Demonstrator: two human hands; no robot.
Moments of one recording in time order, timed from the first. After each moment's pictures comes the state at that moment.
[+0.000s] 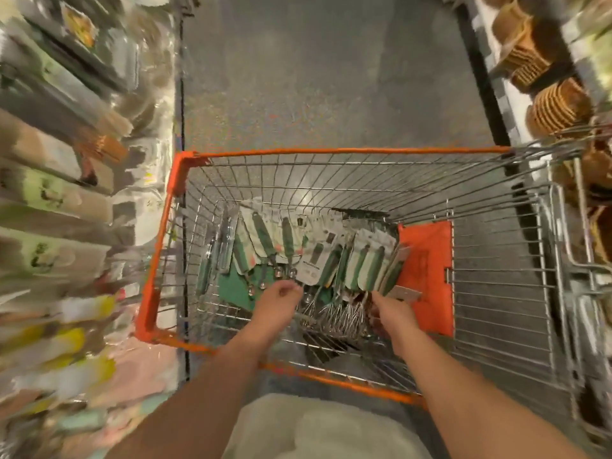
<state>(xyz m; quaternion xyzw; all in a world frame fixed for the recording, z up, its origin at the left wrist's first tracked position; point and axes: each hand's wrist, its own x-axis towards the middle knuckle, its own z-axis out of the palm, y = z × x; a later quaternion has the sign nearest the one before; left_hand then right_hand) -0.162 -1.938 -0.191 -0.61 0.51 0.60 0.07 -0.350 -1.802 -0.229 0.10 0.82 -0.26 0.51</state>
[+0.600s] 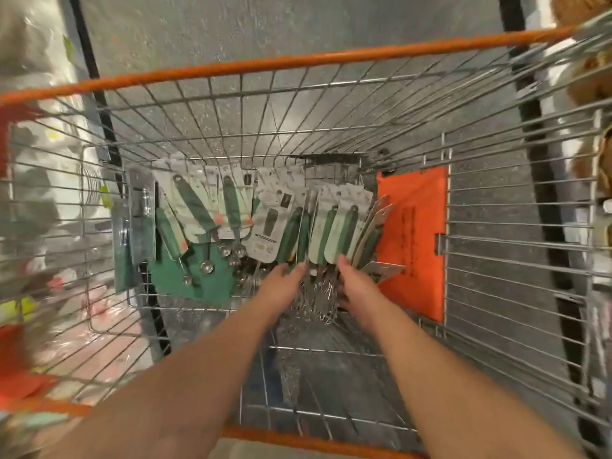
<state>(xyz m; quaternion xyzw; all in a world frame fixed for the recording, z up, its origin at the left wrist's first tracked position) -0.264 -1.905 -0.320 -0.62 0.44 0.61 0.23 -0.383 -1.809 -0.319 0.16 0.72 -0.23 0.63</state>
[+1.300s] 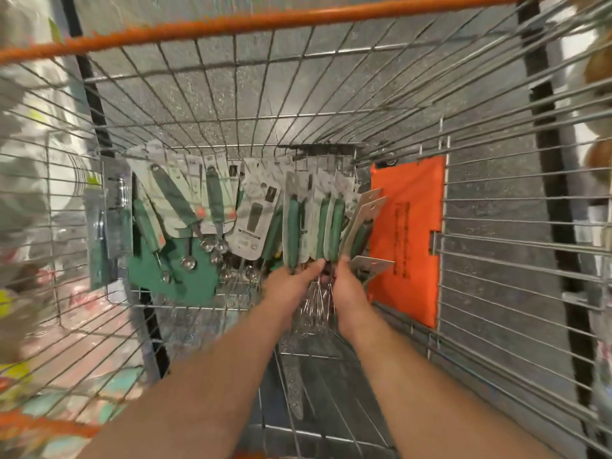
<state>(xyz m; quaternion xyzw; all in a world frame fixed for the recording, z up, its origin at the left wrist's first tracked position) -0.299 -1.865 -0.344 -0.68 0.33 0.65 0.13 -0.381 -1.796 -0.335 0.23 0.71 -0.32 0.58</state>
